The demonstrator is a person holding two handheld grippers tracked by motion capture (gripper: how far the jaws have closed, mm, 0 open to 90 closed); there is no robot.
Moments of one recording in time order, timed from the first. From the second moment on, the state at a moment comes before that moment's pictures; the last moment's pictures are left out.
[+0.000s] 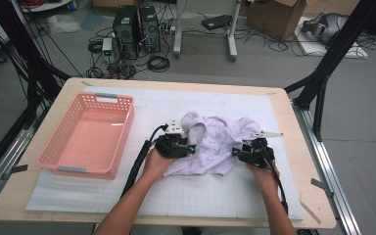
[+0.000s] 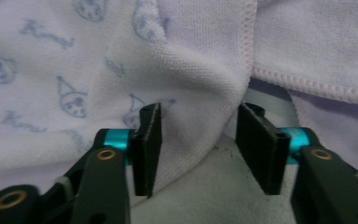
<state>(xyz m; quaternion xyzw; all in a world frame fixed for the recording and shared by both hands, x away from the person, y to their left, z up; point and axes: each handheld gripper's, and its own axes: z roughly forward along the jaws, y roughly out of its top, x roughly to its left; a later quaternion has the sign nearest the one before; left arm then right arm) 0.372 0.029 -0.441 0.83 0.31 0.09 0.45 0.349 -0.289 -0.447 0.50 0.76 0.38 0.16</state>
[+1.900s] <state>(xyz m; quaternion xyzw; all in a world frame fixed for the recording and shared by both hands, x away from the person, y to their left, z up) 0.335 0.067 -0.412 0.78 0.30 0.08 0.55 0.350 -0.252 -0.411 0.39 0.83 0.37 0.16</state>
